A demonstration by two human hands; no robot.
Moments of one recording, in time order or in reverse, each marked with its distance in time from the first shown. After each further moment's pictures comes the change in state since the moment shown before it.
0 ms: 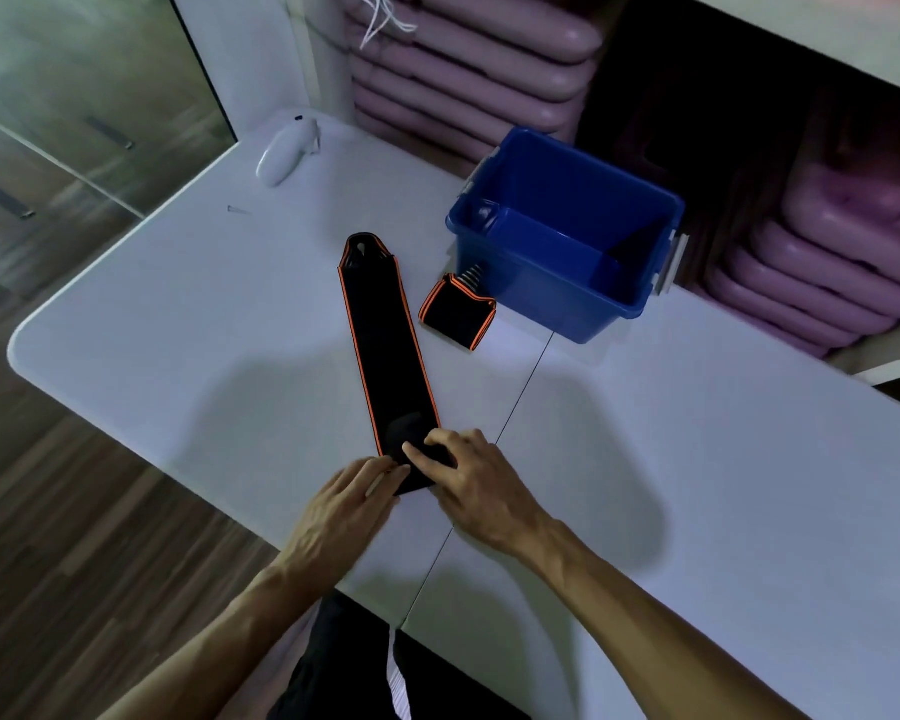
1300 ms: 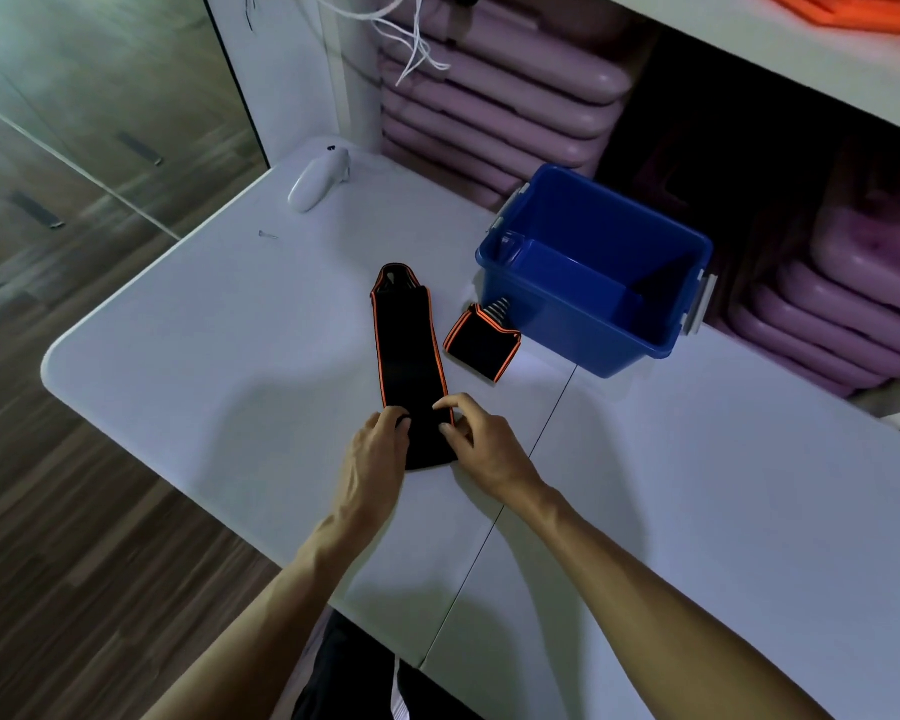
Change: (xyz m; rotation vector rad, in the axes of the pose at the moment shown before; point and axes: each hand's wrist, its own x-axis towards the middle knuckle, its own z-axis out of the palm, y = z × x) left_hand 0.085 -0.016 -0.006 -0.351 0.155 -0.596; right_hand 0.075 0.009 -0.026 0.537 0.021 0.365
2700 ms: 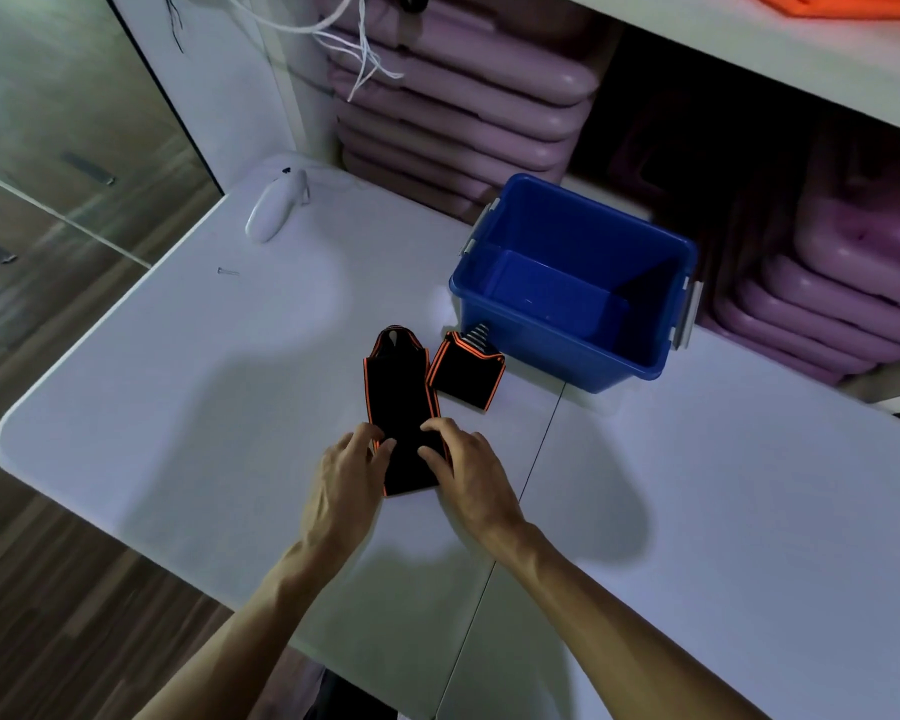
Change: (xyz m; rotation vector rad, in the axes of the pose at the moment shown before) left_hand 0.035 -0.014 -0.015 -0.013 -0.107 0.002; right_hand 0.014 -0.009 0.012 -0.093 0.151 0.078
